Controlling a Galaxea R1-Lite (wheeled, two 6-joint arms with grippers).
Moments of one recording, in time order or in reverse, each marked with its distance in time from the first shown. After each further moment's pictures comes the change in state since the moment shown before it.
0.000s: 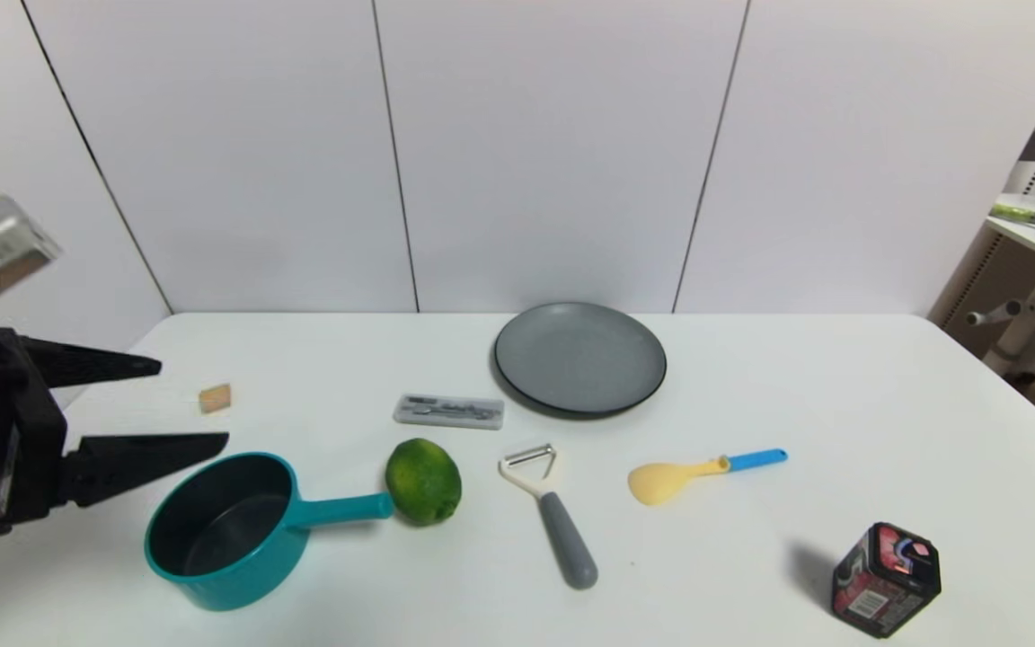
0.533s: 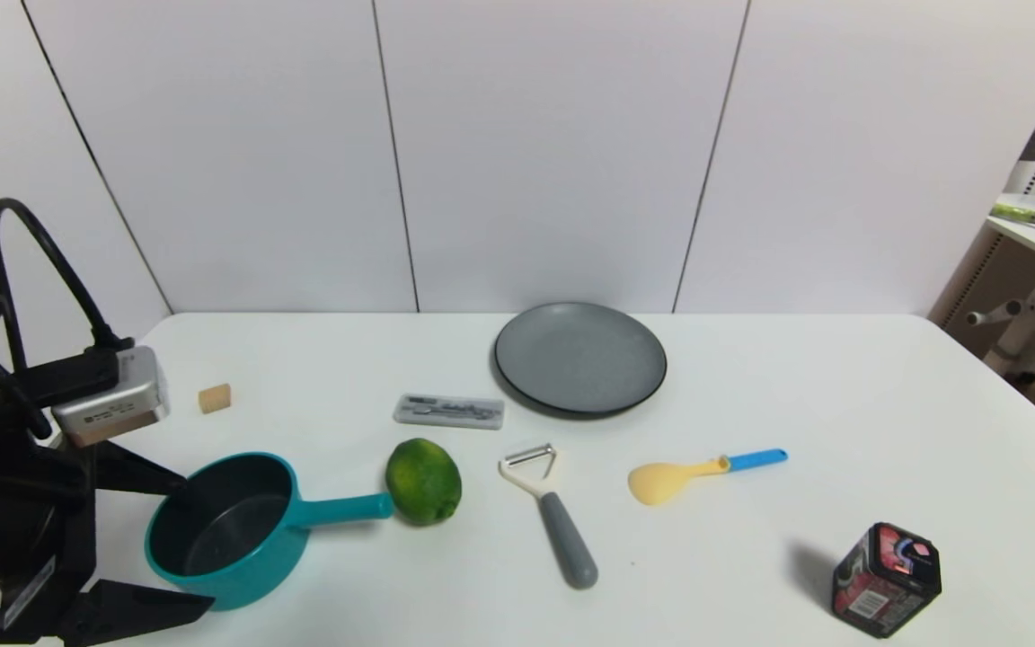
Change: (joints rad) left arm -0.002 0.127 0.003 0.293 0.003 0.338; right arm 0.000 0.000 0.000 0.000 0.000 0.000
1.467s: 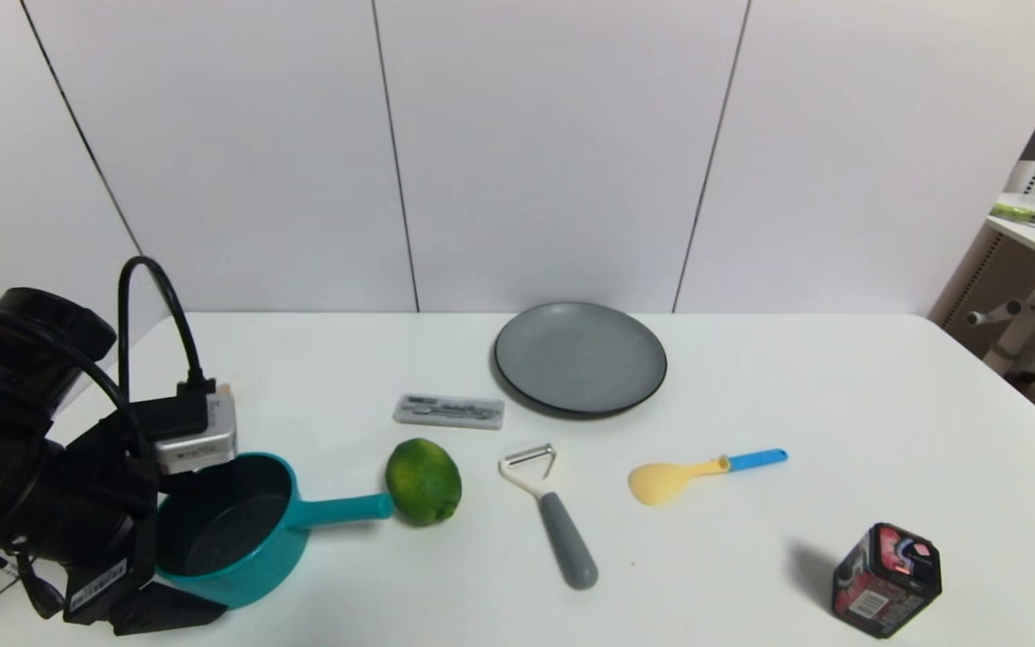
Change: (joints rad) left arm 0.001 0.171 0.053 -0.102 0.118 0.184; right arm 0.000 0.000 0.000 0.000 0.000 0.000
